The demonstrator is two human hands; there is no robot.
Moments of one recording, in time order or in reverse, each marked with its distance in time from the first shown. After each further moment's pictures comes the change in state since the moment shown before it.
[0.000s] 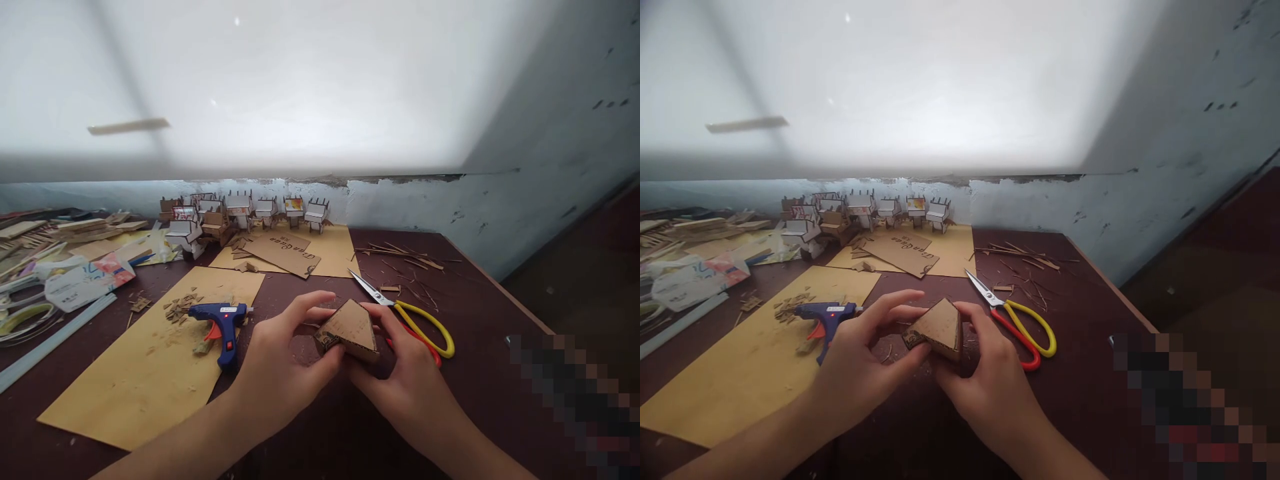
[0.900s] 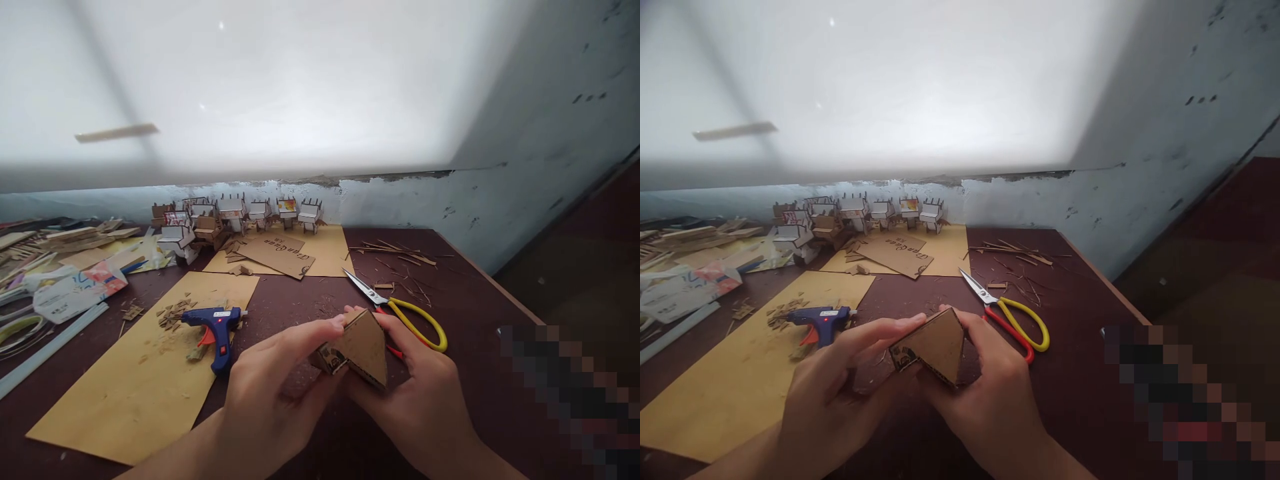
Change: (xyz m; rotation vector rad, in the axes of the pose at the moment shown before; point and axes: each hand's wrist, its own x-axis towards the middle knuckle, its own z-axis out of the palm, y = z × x) left_hand -0.017 0.009 0.002 0.170 0.113 0.414; right_hand -0.012 -0.006 0.002 -0.212 0.323 -0.223
